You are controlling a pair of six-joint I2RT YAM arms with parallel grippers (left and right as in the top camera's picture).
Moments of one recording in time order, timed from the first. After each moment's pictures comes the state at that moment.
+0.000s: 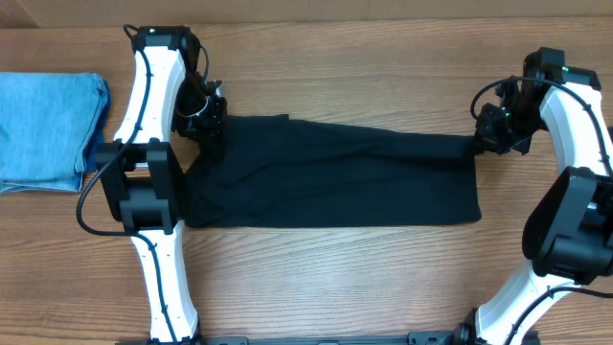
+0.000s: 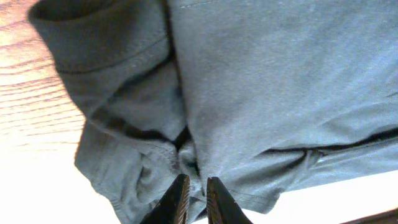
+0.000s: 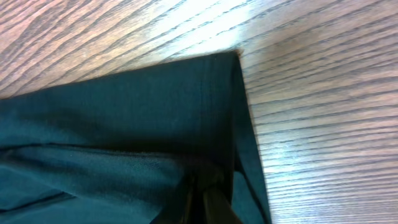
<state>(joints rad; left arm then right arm) 0.00 2.40 2.21 -1.61 0.20 0.03 -0.25 2.01 1.64 -1.16 -0.21 0.10</state>
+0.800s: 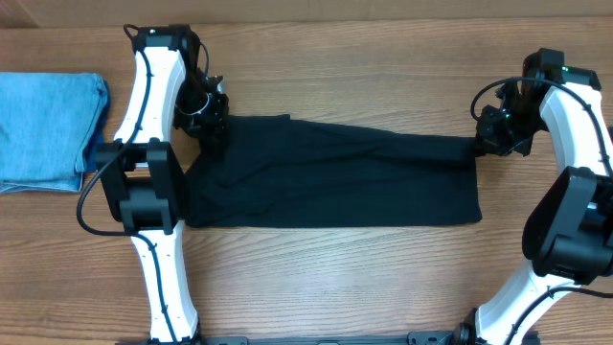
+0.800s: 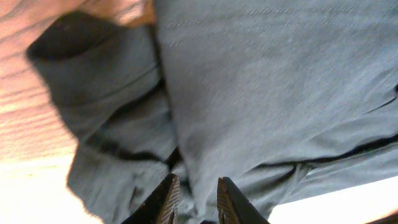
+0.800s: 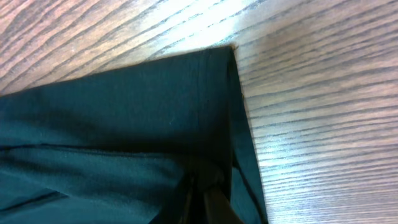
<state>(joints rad) 0.00 2.40 2.20 -1.54 0.25 0.03 -0.25 2.01 1.64 -1.19 -0.20 0.10</state>
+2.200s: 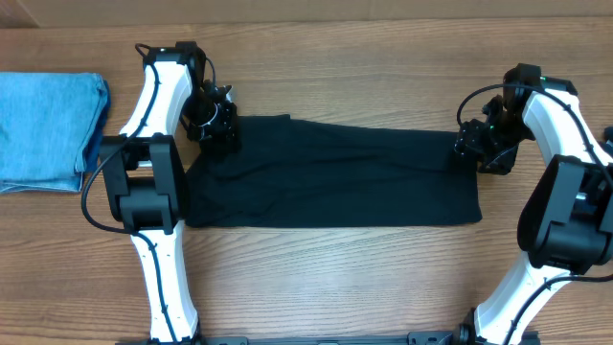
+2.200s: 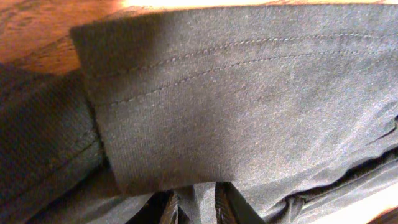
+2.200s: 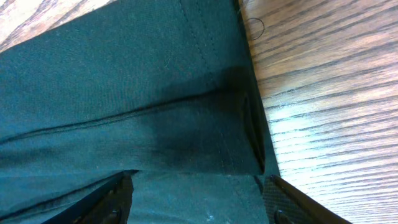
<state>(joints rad) 0.00 2.40 2.02 -1.34 0.37 0.03 -0.22 2.06 1.56 -1.14 -0.19 0.18</state>
